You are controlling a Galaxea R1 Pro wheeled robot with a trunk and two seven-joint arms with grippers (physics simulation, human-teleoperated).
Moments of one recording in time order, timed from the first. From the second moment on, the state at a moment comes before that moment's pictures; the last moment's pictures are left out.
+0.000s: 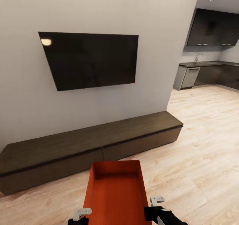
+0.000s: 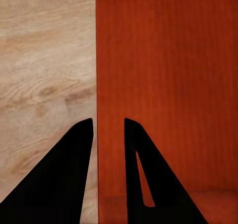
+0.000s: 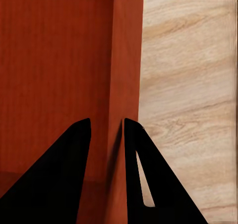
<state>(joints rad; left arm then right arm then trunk) -0.38 -0.01 -0.19 -0.21 0.25 -0.18 -0.08 -0.49 0.06 0.04 -0.25 -0.02 0.14 0.07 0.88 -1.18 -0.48</state>
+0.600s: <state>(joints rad) -0.38 -0.01 -0.19 -0.21 0.25 -0.18 -0.08 -0.49 0.06 0.04 -0.25 -0.02 0.14 0.07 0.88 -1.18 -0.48</state>
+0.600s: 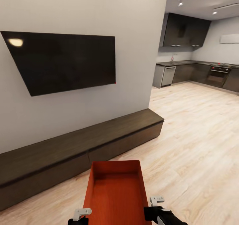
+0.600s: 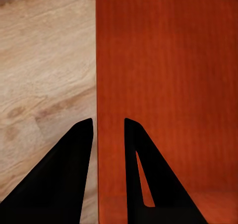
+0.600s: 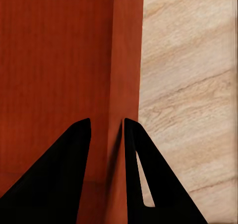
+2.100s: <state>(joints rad) -0.38 -0.01 -0.19 -0.21 0.25 -0.18 -0.08 -0.49 0.06 0.04 -0.25 -0.03 0.14 0.07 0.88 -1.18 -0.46</state>
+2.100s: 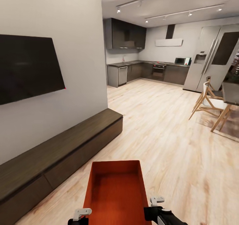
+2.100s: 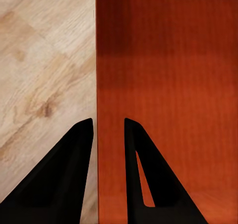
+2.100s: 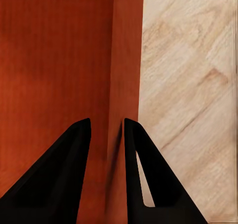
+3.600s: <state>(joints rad) -0.38 -0.01 -0.19 -0.21 0.25 -0.18 -0.08 -0.49 0.06 0.04 -0.25 -0.02 0.14 0.07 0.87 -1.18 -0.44</state>
